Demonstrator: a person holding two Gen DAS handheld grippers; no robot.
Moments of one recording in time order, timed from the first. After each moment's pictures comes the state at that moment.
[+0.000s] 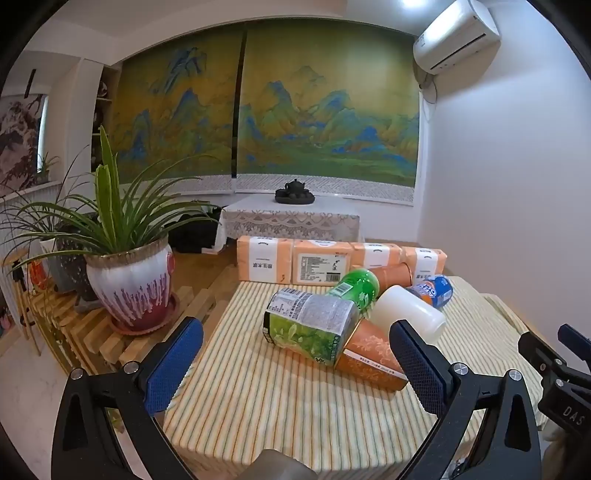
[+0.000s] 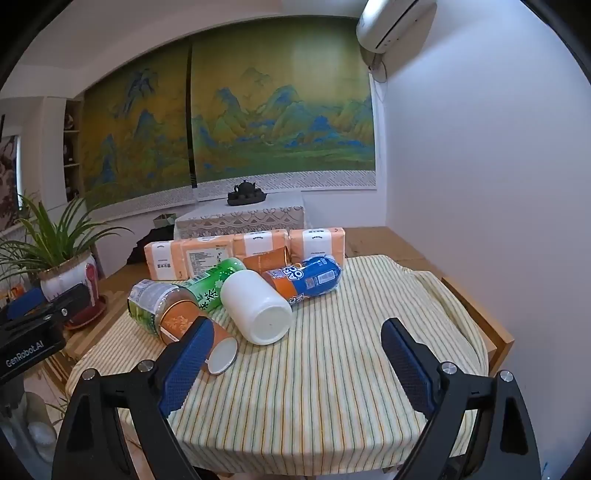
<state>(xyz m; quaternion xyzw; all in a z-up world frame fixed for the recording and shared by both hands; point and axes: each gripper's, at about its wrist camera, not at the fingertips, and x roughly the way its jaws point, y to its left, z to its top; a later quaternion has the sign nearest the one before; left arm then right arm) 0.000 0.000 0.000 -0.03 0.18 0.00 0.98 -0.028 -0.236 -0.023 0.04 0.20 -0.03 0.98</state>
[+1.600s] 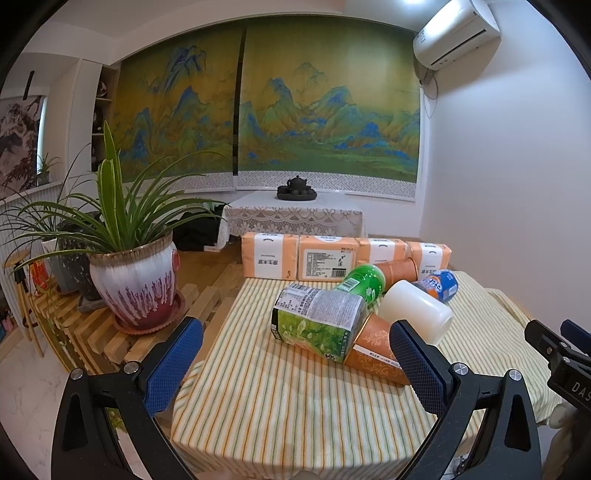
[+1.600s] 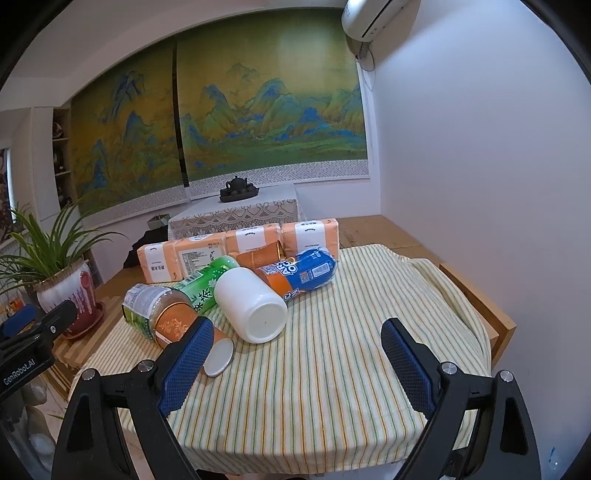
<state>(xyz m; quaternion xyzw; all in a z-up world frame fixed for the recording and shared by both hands) 0.004 0.009 -0.003 -0.02 0.19 0.01 0.98 -0.021 -0.244 -0.024 0.06 0.21 -0.04 0.97</state>
